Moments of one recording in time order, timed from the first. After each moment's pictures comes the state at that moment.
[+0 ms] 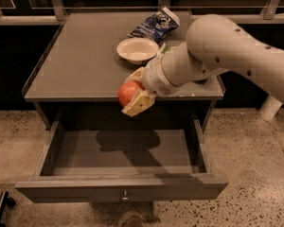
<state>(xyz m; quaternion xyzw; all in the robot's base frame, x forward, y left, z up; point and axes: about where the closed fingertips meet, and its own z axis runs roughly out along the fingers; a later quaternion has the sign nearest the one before) 0.550 0.013 0.850 -0.65 0.65 0.16 0.37</state>
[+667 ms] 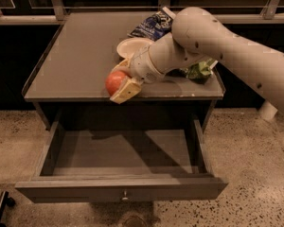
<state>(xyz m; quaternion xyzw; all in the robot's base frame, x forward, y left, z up) 0.596 0.050 0.853 -0.67 0.60 0.21 0.38</state>
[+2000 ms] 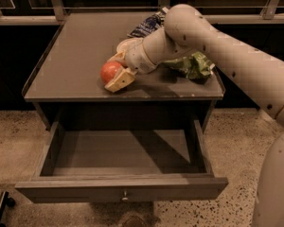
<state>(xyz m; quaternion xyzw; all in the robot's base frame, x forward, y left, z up) 0.650 0.072 0.846 -0.66 0.59 0.24 0.39</state>
